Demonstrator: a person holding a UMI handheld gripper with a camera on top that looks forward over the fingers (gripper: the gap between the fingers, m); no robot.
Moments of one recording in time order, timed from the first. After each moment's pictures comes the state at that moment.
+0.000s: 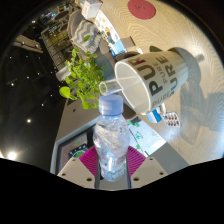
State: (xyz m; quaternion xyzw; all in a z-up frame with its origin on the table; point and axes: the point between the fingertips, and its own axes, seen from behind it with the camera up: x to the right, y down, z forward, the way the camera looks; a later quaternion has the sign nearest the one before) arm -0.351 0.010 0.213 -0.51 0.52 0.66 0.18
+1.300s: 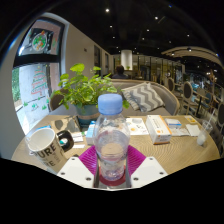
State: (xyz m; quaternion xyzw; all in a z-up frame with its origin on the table) arm -0.053 0.034 0.075 -0.85 -0.01 0.02 0.53
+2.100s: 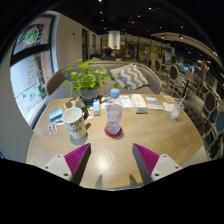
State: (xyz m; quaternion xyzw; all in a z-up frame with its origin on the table) arm -0.077 -0.178 0.147 -0.91 0.05 -0.03 0.41
